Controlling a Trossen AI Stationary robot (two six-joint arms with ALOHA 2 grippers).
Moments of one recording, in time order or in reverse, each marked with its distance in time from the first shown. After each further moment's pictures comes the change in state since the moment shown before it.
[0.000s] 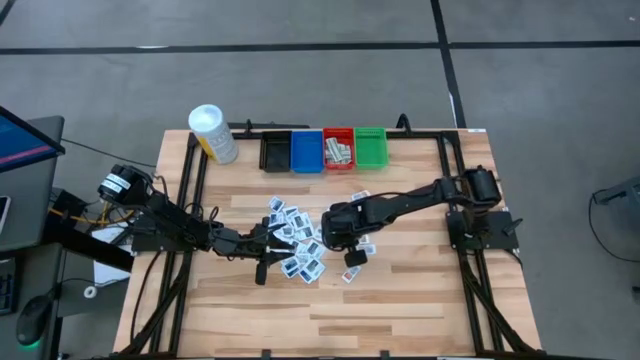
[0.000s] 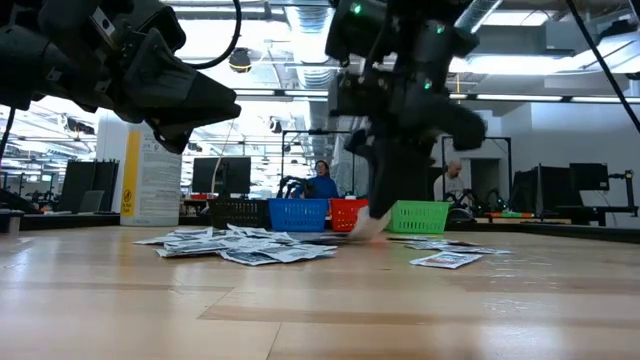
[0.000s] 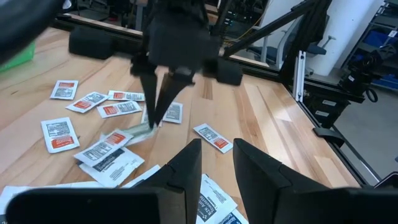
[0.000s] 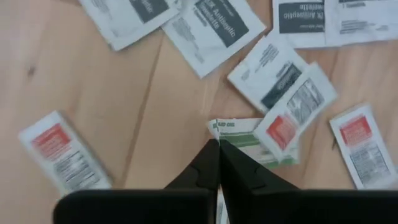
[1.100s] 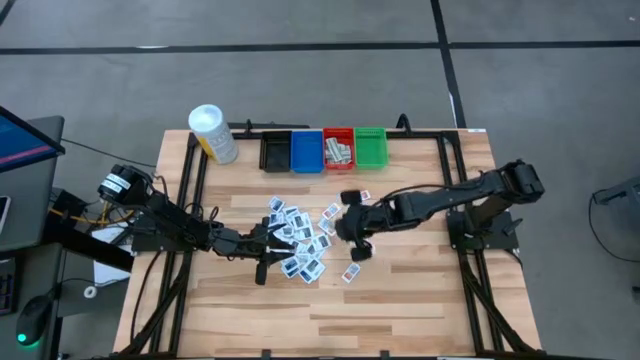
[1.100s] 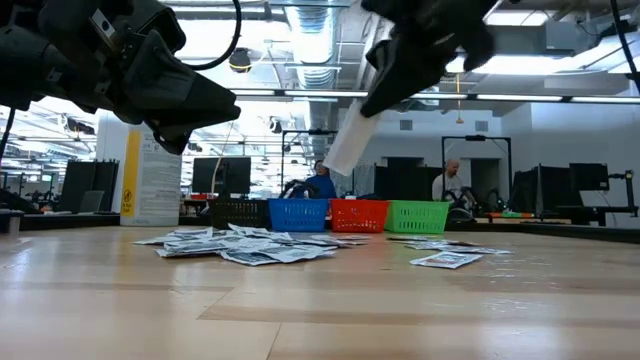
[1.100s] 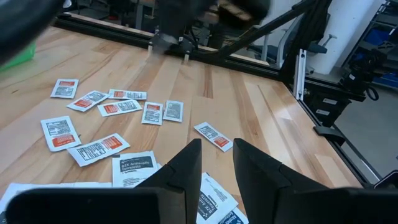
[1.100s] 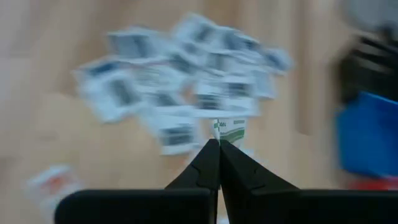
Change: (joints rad) left arm 0.000 0.000 -0.001 -0.005 0.000 0.000; right arm 0.053 -0.320 -0.158 0.216 0.234 -0.013
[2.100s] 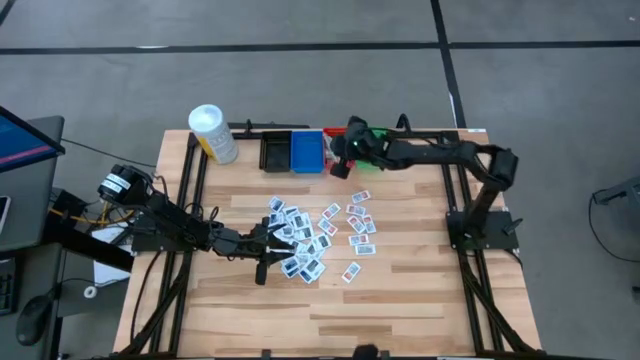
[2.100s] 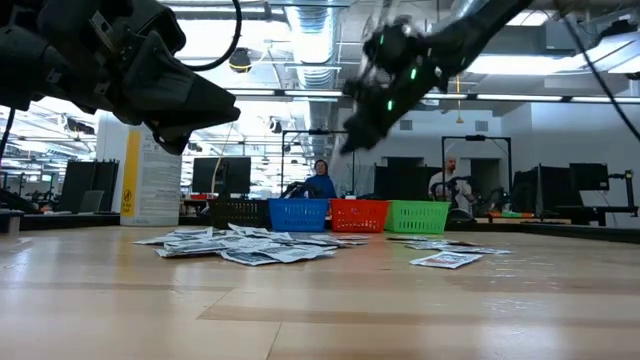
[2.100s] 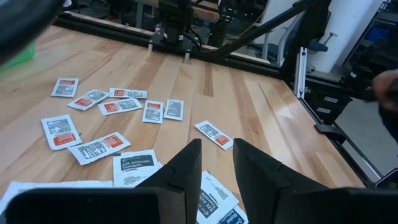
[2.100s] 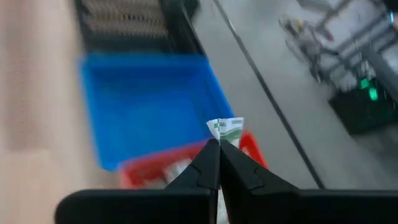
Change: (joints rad) left arm 0.000 0.000 0.000 -0.007 0.000 -0.002; right arm -0.594 0.173 0.000 0.436 0.019 -0.179
